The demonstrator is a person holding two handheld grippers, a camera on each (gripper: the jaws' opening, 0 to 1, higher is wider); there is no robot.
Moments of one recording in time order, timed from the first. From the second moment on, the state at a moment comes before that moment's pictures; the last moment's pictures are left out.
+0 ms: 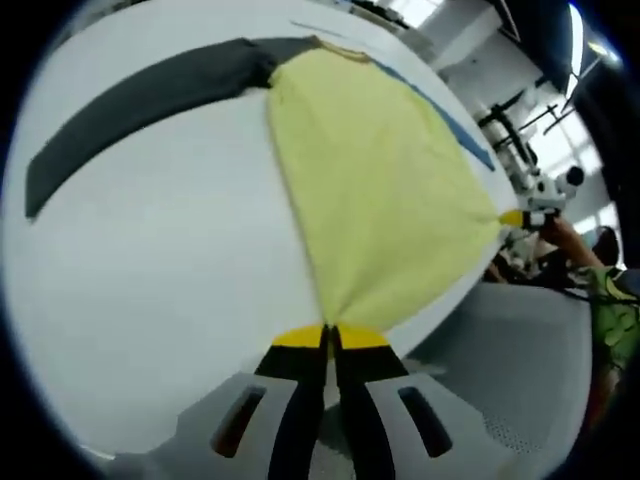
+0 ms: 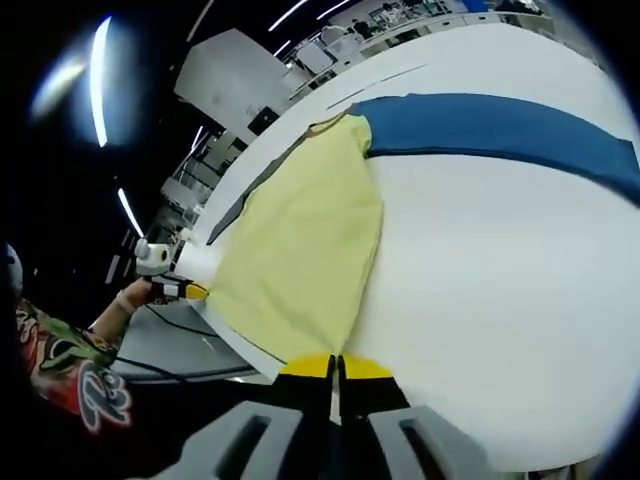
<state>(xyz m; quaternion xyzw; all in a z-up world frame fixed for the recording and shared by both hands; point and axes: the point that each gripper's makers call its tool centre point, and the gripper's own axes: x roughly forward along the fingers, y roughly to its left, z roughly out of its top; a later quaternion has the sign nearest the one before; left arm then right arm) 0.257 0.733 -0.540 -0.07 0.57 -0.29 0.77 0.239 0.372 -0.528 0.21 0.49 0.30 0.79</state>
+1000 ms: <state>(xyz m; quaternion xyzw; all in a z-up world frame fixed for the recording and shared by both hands) 0.295 0.751 -0.502 -0.07 0.43 -0.29 0.85 0.282 0.344 -0.501 0.15 0.38 0.29 0.87</state>
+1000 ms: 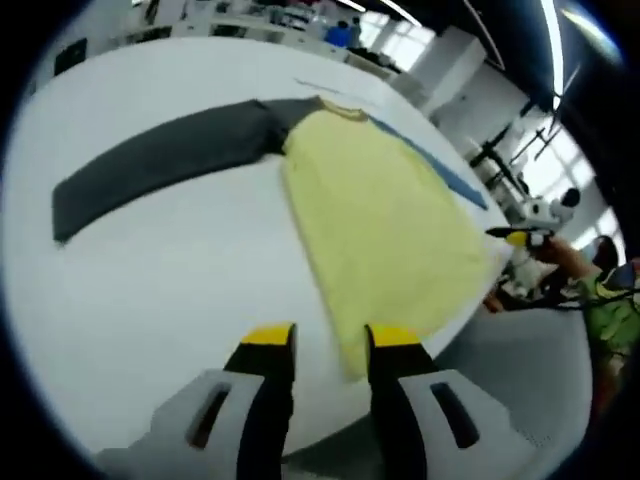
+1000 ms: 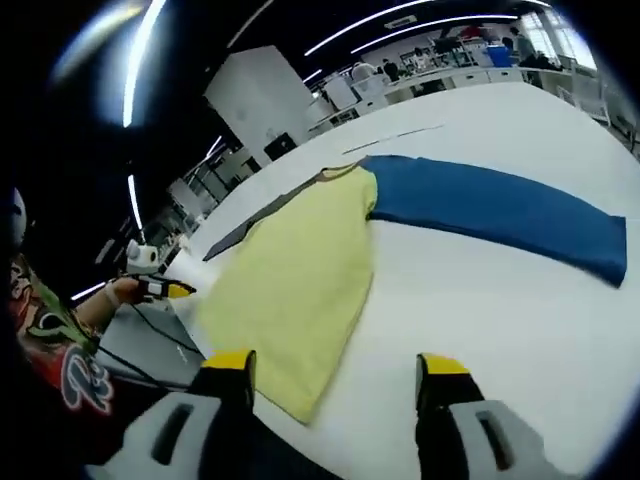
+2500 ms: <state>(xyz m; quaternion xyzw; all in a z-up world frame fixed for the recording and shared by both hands) 0.324 0.736 -0.428 -0.12 0.24 -0.28 0.92 0.374 0.142 -0.513 0.18 0.32 -0.05 0.93</state>
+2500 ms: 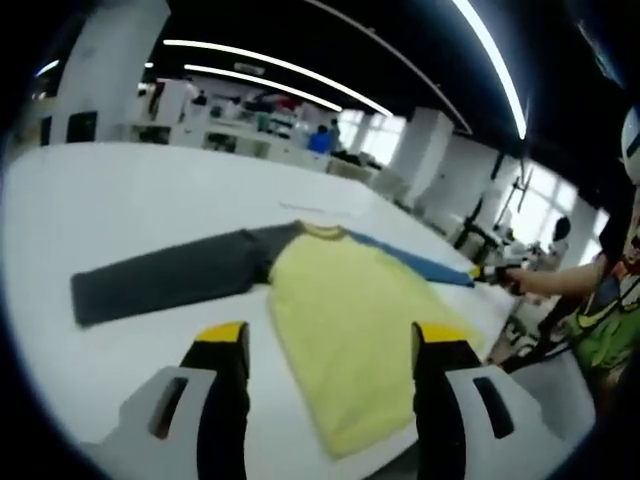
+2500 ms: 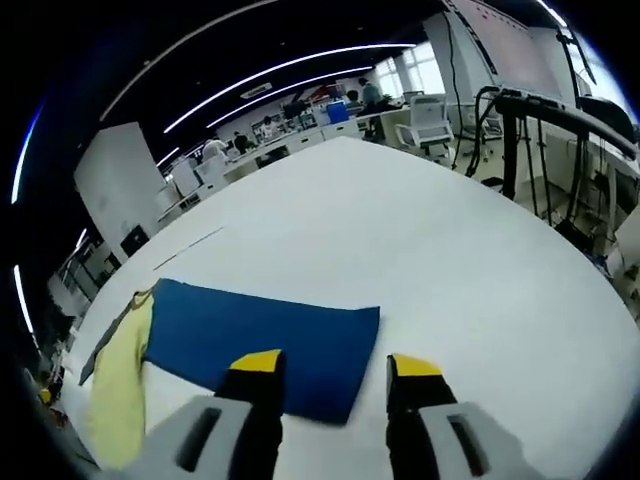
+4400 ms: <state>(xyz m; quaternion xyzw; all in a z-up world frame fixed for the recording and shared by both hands) 0.328 0.728 -0.426 -0.15 0.22 -0.28 0.92 0.459 0.128 -0.433 0.20 0.28 0.04 0.94</state>
